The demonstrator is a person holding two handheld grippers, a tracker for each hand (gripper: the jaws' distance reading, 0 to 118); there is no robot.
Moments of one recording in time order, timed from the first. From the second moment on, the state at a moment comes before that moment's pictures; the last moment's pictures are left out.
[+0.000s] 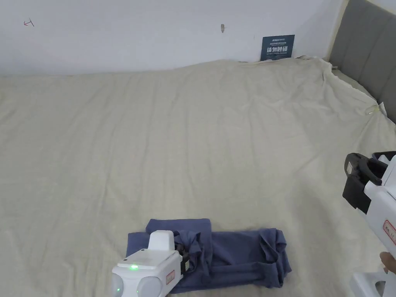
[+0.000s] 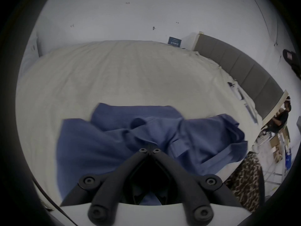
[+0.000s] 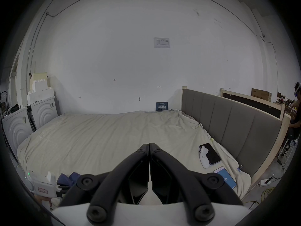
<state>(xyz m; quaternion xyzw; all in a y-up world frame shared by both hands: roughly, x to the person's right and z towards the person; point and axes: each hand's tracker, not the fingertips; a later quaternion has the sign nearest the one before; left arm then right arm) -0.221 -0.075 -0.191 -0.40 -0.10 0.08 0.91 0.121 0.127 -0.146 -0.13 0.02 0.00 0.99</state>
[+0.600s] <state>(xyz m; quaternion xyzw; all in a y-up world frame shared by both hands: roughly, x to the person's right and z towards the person) -0.203 -0.039 -0.189 -0.38 -0.19 0.10 0.90 0.128 0.131 -0.141 -0.13 0.00 0.00 0.99</state>
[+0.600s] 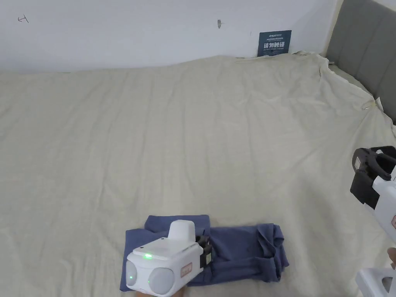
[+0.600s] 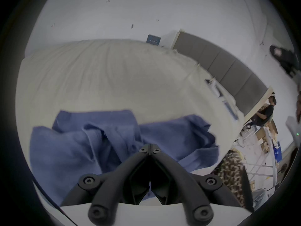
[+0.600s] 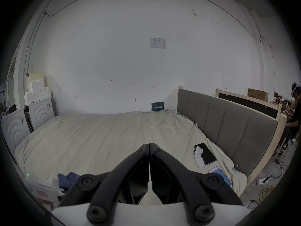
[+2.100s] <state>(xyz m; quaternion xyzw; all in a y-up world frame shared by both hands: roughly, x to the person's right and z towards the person) -0.358 -0.056 -0.205 -0.50 -0.12 0.20 0.84 0.101 0.122 -0.151 -0.14 0.03 -0.01 0.99</state>
